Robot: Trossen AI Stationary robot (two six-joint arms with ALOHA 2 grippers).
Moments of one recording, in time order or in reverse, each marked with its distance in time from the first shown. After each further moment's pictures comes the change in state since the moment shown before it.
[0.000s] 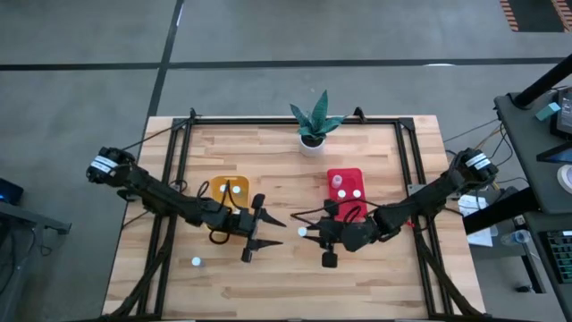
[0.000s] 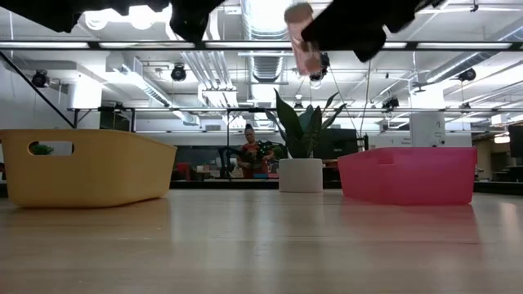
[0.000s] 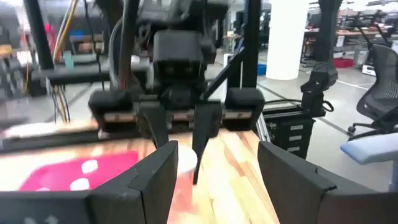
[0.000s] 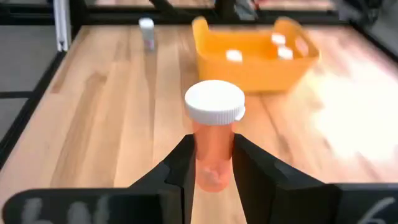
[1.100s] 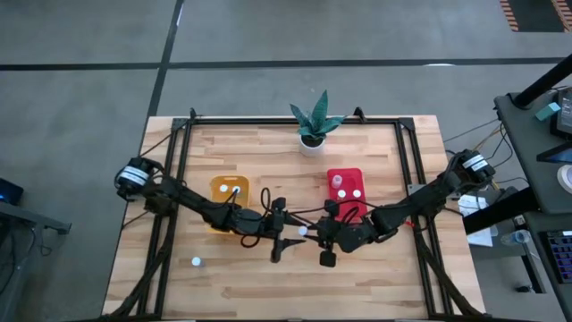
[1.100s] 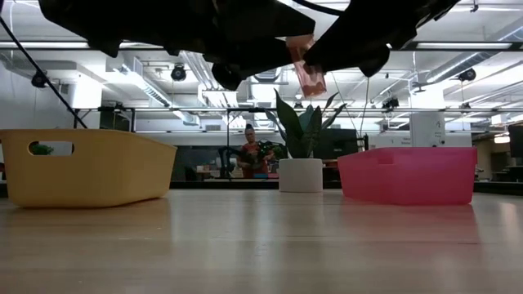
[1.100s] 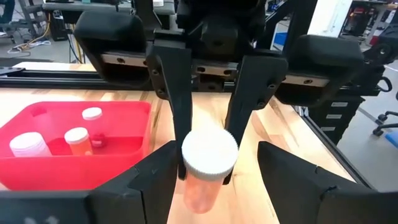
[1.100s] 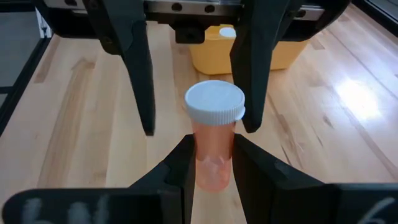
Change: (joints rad) left arm 0.061 0.298 0.204 -0.088 -0.049 -0.139; right arm -0.009 0.031 0.001 -0.040 0.003 0.068
